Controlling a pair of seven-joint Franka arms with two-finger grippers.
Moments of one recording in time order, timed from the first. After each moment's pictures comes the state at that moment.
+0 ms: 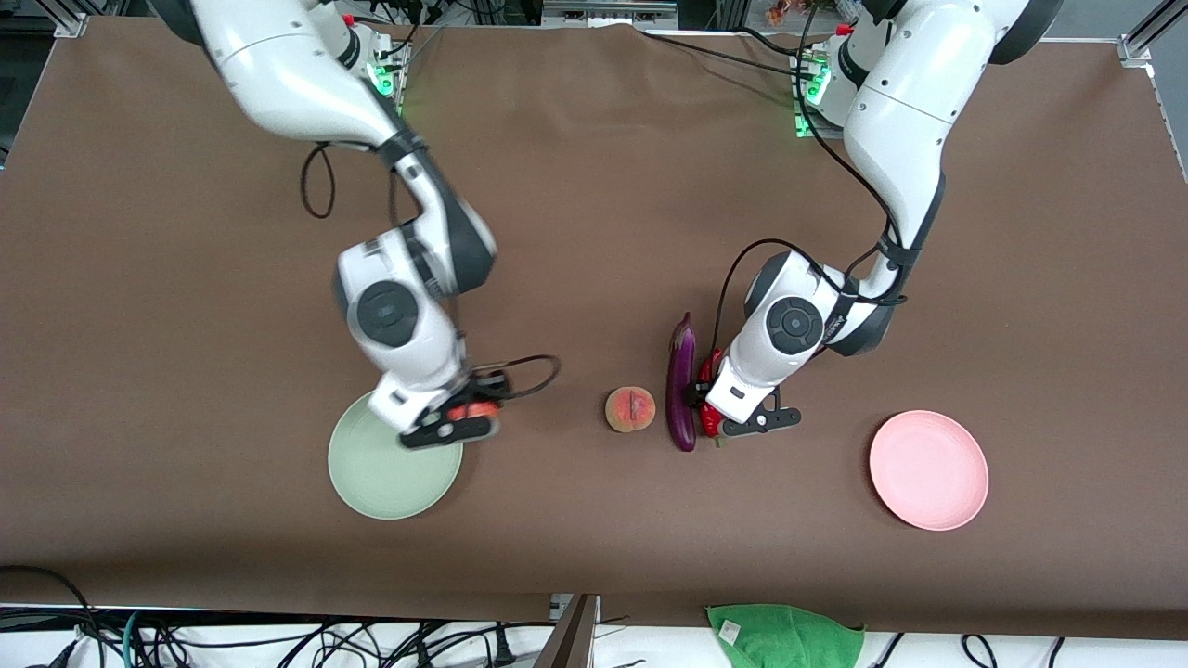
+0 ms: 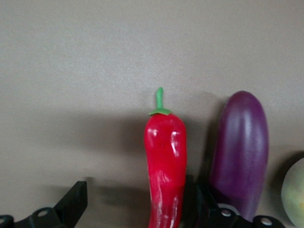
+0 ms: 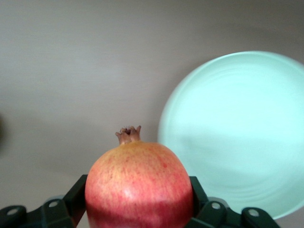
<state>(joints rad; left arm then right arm) -0.30 0.79 -0.15 -1.60 0.05 2.46 -0.64 0.37 0.78 0.04 -1.28 -0.05 2.14 0.20</state>
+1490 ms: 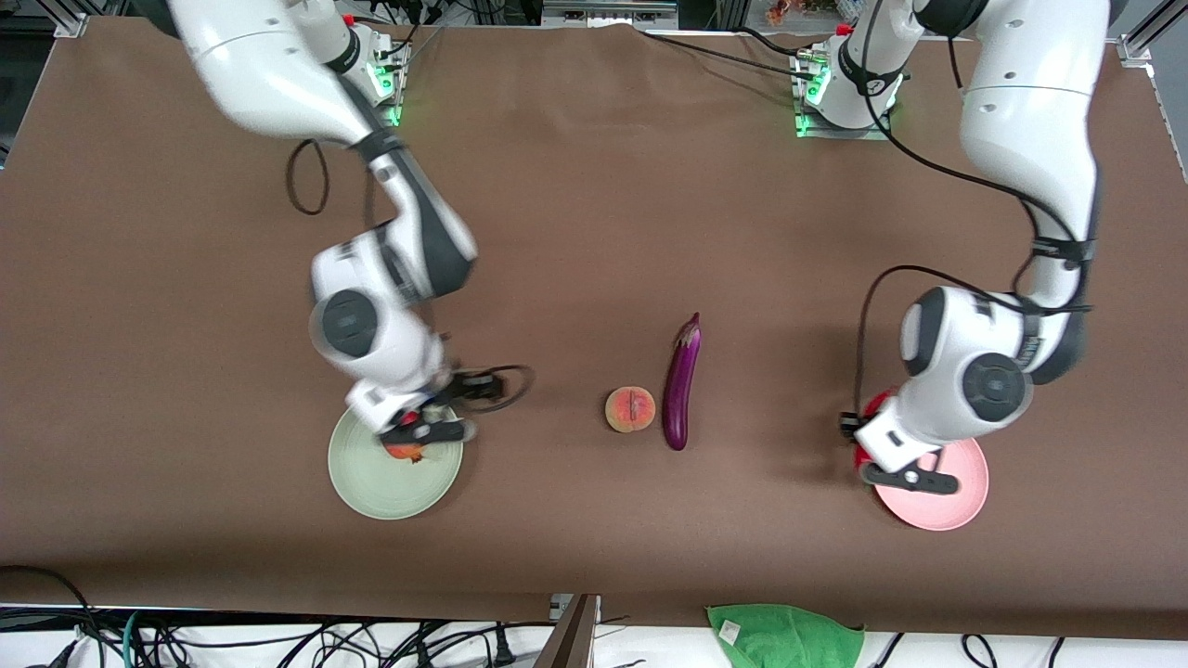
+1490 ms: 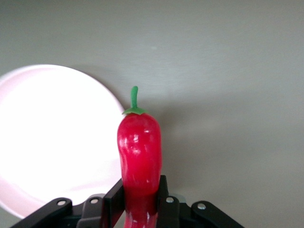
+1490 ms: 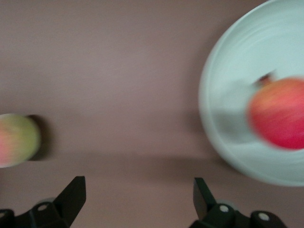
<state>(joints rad) -0.08 0.75 0.00 -1.40 0.04 2.14 0.12 0.46 0.76 0.08 -1.32 0.05 2.20 0.53</state>
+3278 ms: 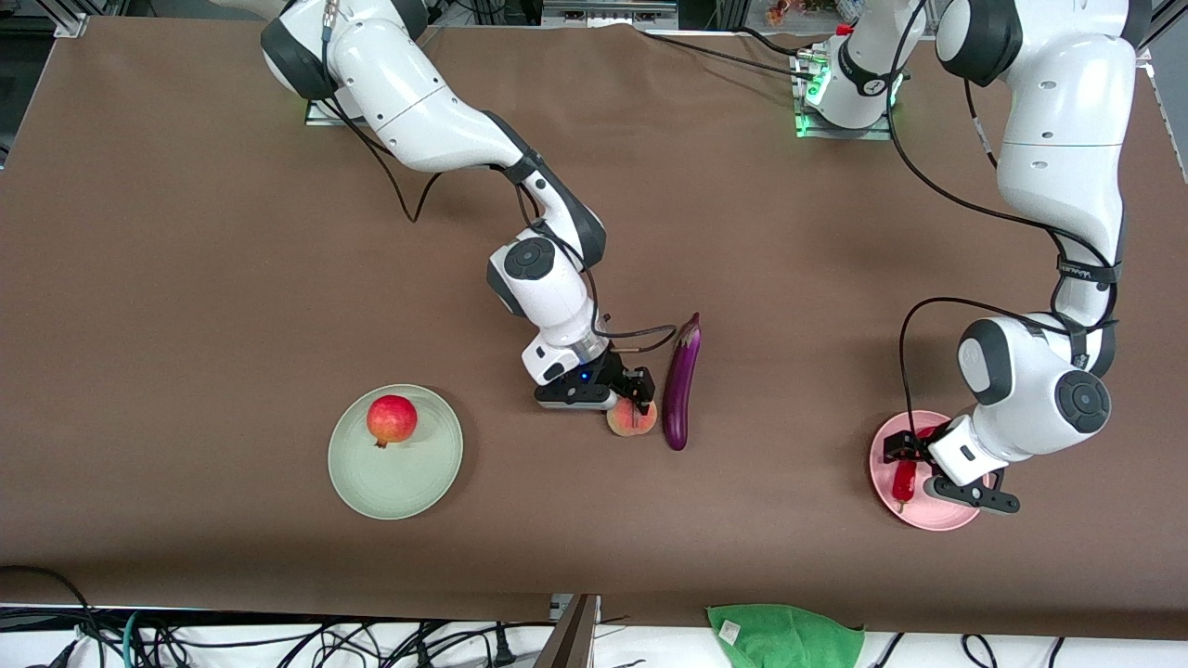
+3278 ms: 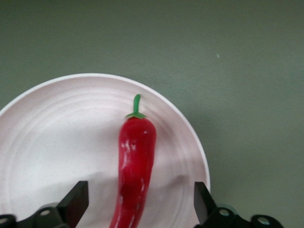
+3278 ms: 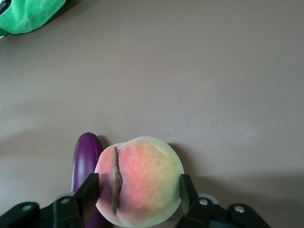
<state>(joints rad) 0.03 0.86 0.00 -1.39 -0.17 2.33 0.34 0.67 1.07 0.04 -1.16 -0.01 2.80 0.87</state>
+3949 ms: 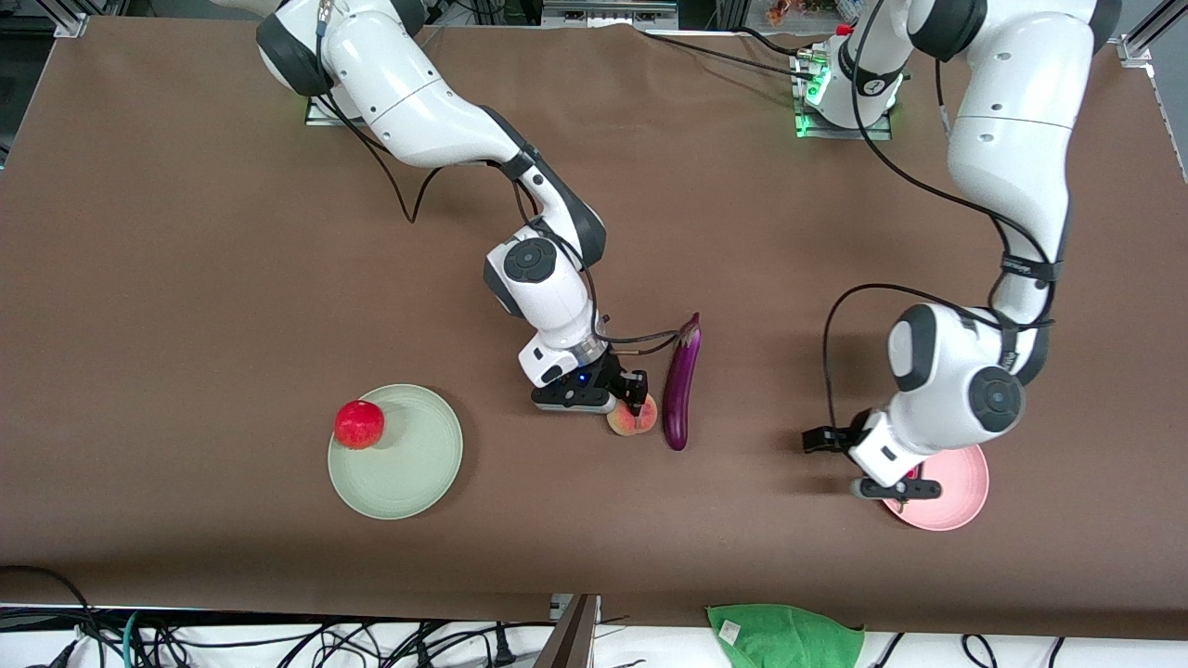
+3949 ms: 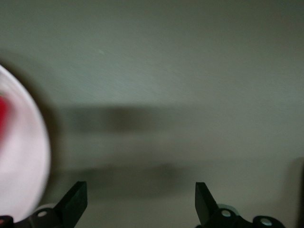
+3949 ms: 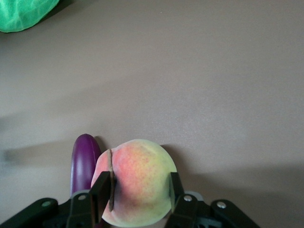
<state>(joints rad) -0.11 0.83 -0.07 -1.38 -0.17 2.23 -0.10 0.67 1.05 0.04 -1.14 -0.01 2.70 0.87</state>
